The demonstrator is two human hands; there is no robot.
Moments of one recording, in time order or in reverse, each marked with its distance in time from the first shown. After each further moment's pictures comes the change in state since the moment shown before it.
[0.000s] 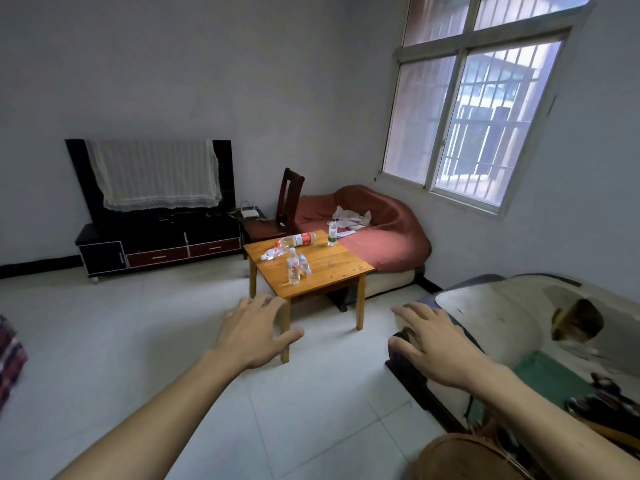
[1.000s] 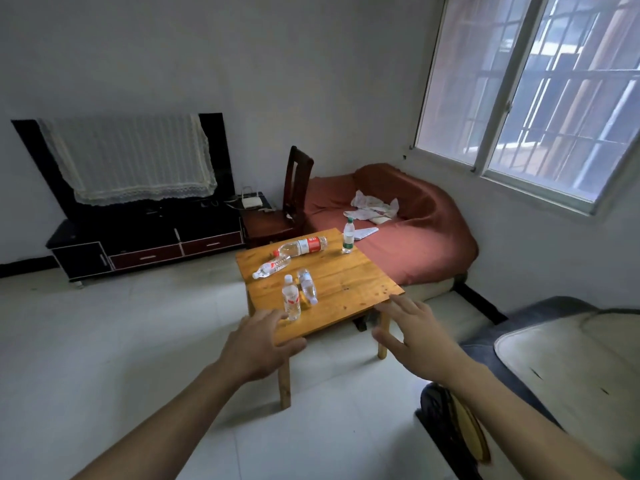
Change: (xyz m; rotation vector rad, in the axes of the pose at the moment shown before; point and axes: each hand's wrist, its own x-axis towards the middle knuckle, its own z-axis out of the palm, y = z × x) left_hand 0.463 -0.056 0.131 -0.155 -0.179 -0.178; right_hand 0.504 0.137 0.100 0.151 -0.052 -0.084
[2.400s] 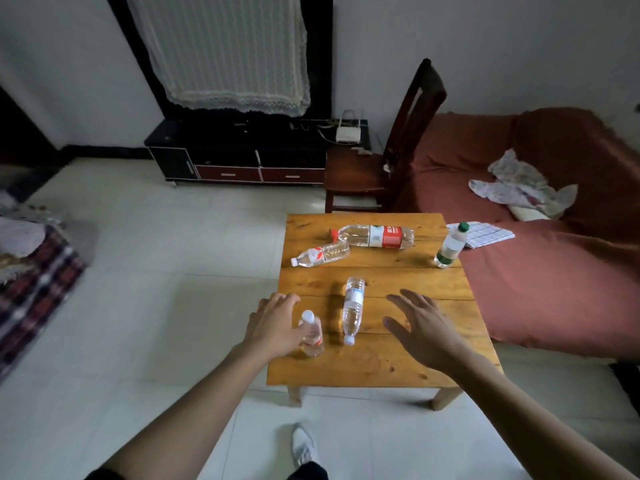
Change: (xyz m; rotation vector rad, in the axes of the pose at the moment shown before) left_hand 0.448 -0.054 0.089 -0.070 -0.030 -0.545; right_hand 0.543 0.152 0.121 0.005 -0.444 -0.299
